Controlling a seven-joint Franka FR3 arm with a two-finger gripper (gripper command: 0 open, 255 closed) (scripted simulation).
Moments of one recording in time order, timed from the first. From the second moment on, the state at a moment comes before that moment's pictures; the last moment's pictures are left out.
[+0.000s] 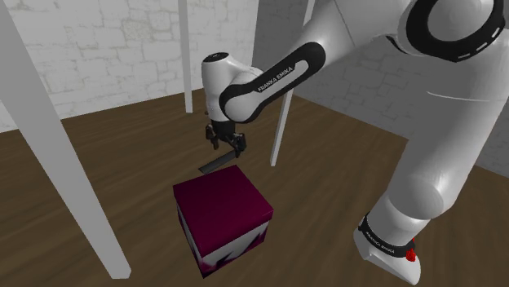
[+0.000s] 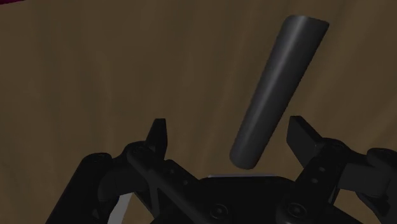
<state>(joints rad) -0.22 0.22 0.50 -2.12 -0.33 2.23 1.83</state>
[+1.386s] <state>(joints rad) -0.14 0.54 0.35 -1.91 -0.52 2.27 2.14</state>
